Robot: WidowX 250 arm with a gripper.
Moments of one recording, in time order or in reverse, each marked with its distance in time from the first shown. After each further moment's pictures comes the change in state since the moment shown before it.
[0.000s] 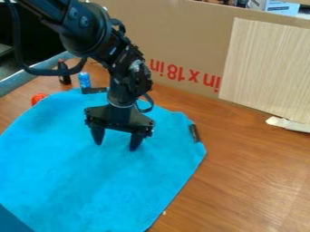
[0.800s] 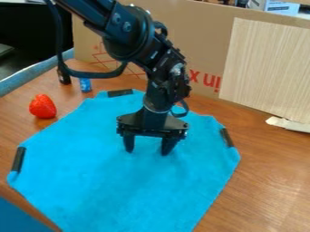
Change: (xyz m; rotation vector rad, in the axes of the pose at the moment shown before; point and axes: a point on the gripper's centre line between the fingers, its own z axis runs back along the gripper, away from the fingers) arm -0.013 -0.051 0.009 -0.018 0.052 0.110
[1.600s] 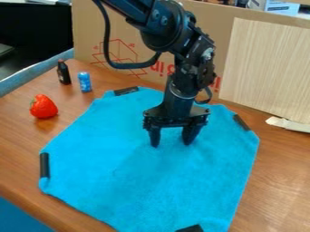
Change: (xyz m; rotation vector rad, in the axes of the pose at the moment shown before) arm 0.027 -0.024 -0.007 0.041 0.047 0.202
